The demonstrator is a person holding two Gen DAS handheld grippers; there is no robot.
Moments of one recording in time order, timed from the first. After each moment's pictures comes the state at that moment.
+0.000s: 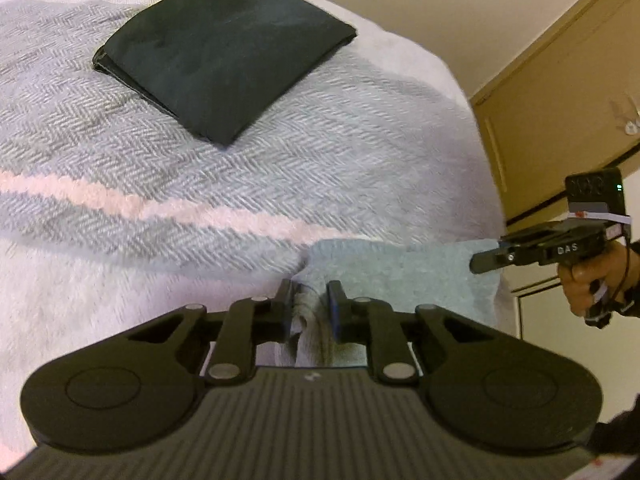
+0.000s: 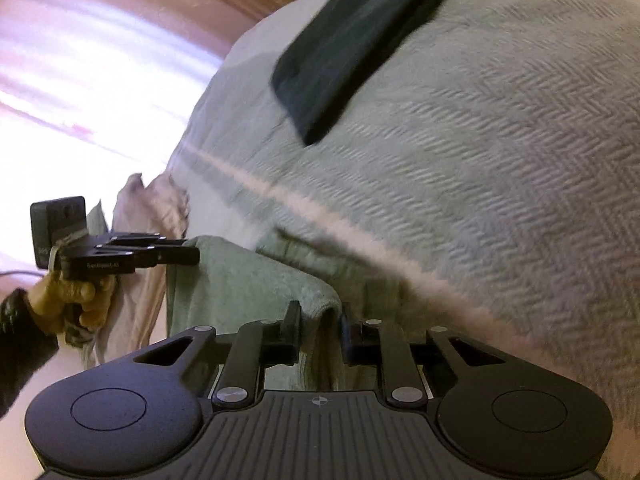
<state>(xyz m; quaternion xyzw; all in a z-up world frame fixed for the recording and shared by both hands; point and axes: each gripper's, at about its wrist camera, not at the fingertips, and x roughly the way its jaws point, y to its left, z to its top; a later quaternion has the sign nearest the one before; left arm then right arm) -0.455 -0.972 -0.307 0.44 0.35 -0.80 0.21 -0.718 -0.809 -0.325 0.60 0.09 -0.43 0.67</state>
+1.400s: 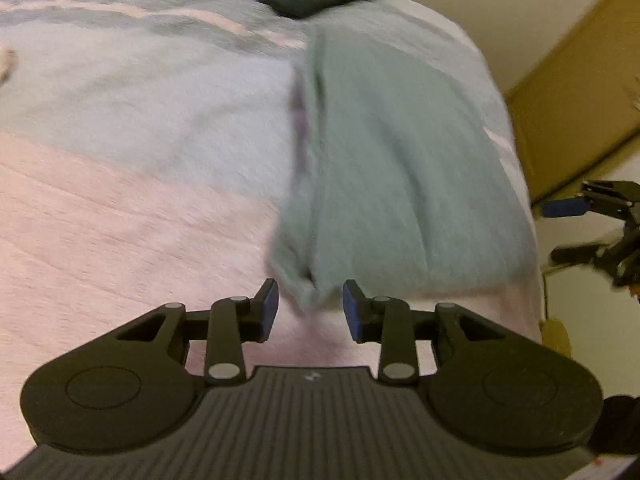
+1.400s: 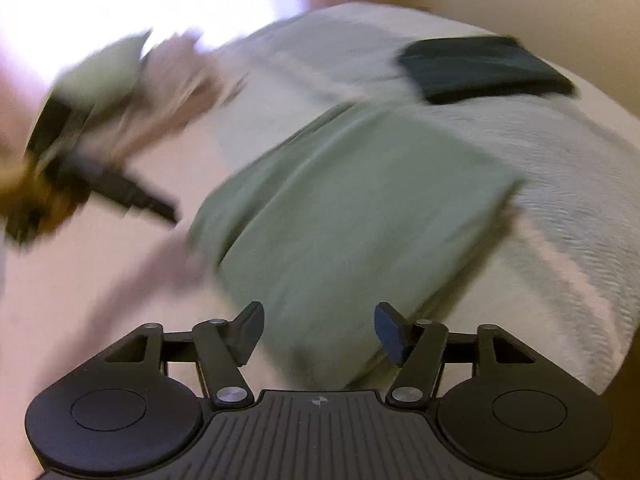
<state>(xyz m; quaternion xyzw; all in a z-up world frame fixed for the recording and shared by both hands) -0.269 -0.768 -0.334 0.42 0.35 -0.79 0.27 -0.500 -0.612 -0.289 0.34 0.32 -0.48 0.75</state>
